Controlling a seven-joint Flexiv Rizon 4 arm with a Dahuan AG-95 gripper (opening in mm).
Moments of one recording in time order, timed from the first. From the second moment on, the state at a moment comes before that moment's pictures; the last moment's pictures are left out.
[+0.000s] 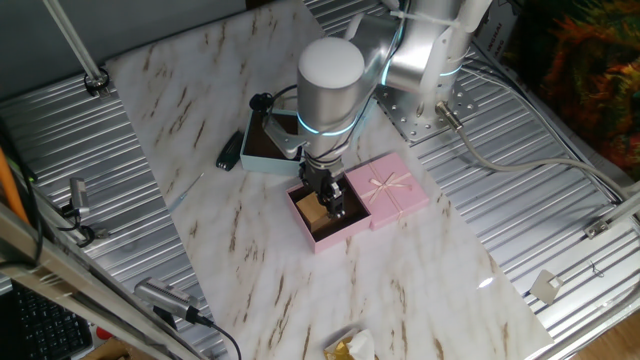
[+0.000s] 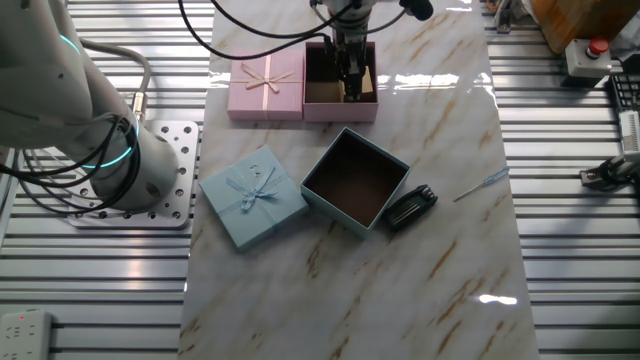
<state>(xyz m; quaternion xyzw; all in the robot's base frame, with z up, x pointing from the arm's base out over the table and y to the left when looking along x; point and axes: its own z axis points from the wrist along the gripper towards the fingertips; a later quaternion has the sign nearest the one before) 0.412 0.174 0.061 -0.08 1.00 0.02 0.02</state>
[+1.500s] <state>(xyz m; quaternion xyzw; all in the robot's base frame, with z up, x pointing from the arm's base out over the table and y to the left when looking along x) 0.415 0.175 0.052 -0.07 1.00 0.02 0.01</state>
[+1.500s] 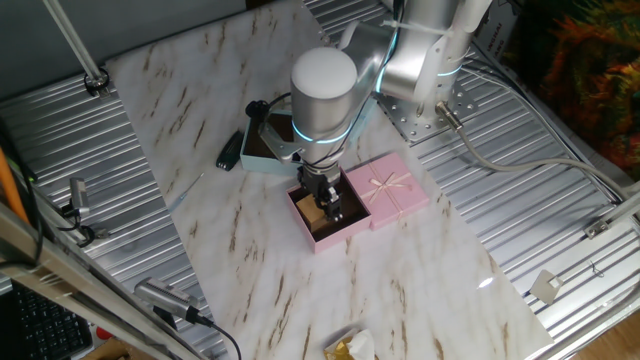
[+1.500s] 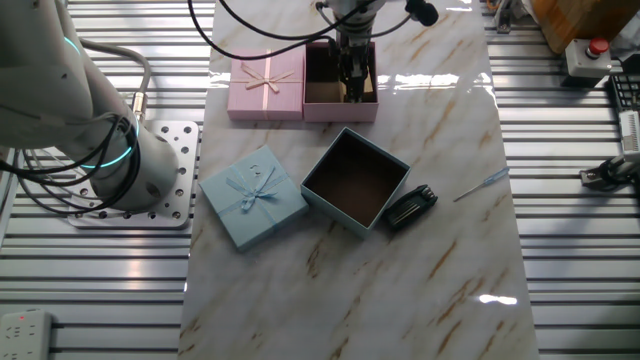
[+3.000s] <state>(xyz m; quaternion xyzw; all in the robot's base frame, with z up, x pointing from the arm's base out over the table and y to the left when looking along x) 0.415 0.175 0.051 -0.06 1.00 0.02 0.01</state>
